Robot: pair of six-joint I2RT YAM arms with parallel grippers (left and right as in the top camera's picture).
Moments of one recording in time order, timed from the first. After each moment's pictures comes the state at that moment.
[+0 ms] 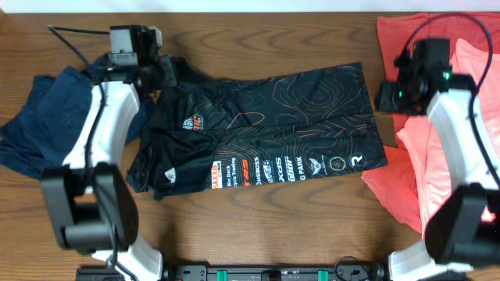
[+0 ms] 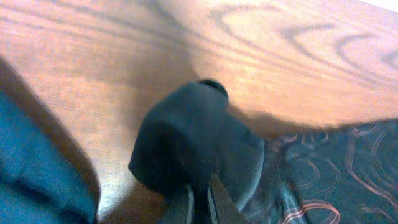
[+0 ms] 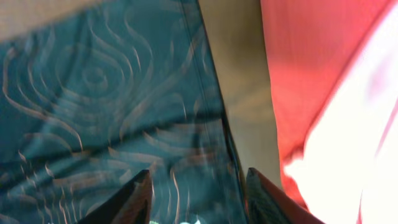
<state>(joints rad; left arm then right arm) 0.05 1.80 1.42 -0.56 0.23 -0.18 -0.08 1.76 1.44 -0.86 -0.10 0.11</state>
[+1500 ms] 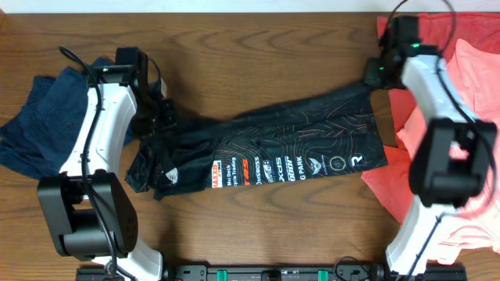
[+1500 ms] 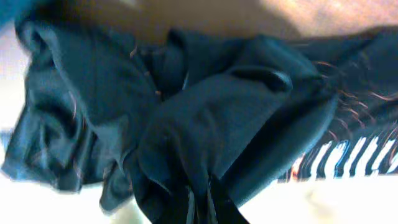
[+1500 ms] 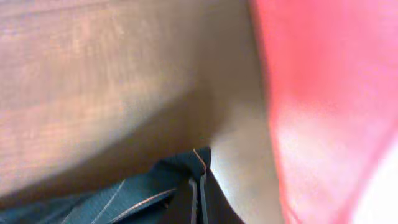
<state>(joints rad) 0.05 1.78 1.42 -1.20 0.23 -0.20 -0.05 2.08 1.70 -0.84 0.02 0.15</state>
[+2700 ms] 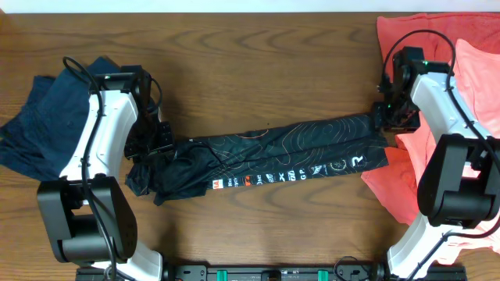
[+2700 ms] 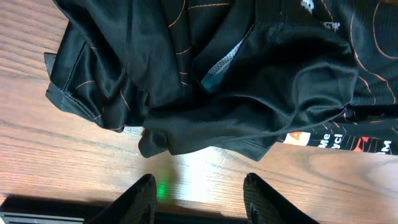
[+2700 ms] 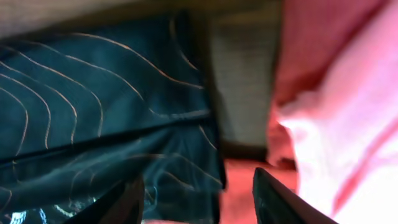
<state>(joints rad) 0.05 1.75 1.35 -1.35 0.10 -0.22 -0.08 1.97 1.45 -1.06 0.02 -0.03</state>
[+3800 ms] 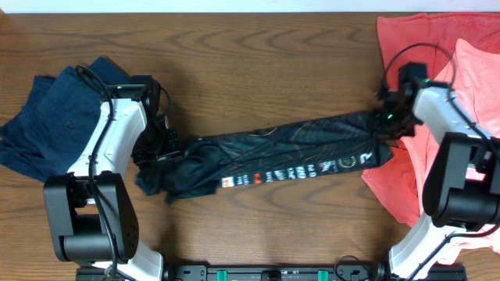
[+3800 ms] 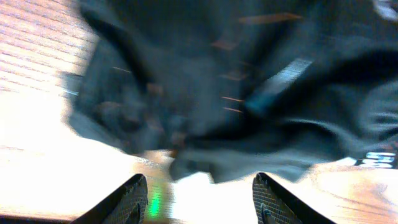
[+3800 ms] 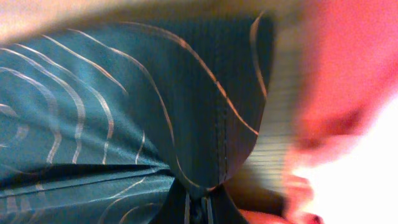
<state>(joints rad) 0.01 1.75 1.23 -1.23 0.10 -0.25 -0.16 1.96 1.35 -0.89 -0.09 -0.06</state>
